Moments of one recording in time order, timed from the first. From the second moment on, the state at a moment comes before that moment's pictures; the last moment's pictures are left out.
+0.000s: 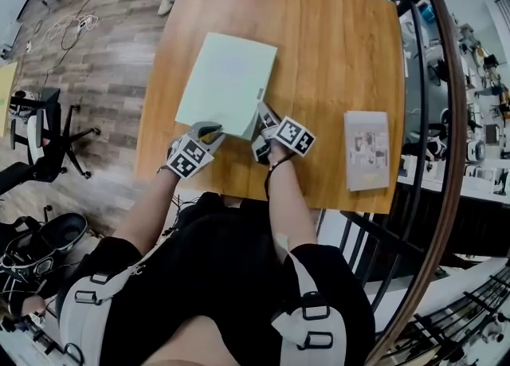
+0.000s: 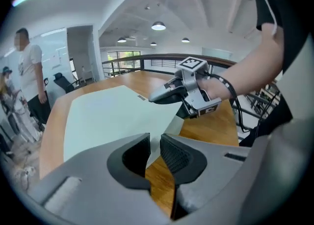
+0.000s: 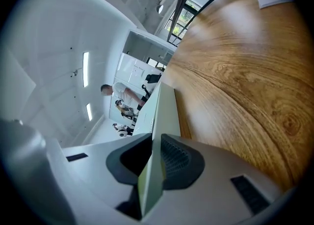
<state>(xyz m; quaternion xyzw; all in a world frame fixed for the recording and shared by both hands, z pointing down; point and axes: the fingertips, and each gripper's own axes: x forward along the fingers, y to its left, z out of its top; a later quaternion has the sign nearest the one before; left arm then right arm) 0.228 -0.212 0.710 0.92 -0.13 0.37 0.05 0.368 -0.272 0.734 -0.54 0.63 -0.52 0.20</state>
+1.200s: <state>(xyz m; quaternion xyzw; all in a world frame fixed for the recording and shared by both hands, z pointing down) 0.040 -0.291 0.588 0.88 -0.43 0.14 0.13 0.367 -0.271 0.737 -0.60 0.65 -0.46 0.05</state>
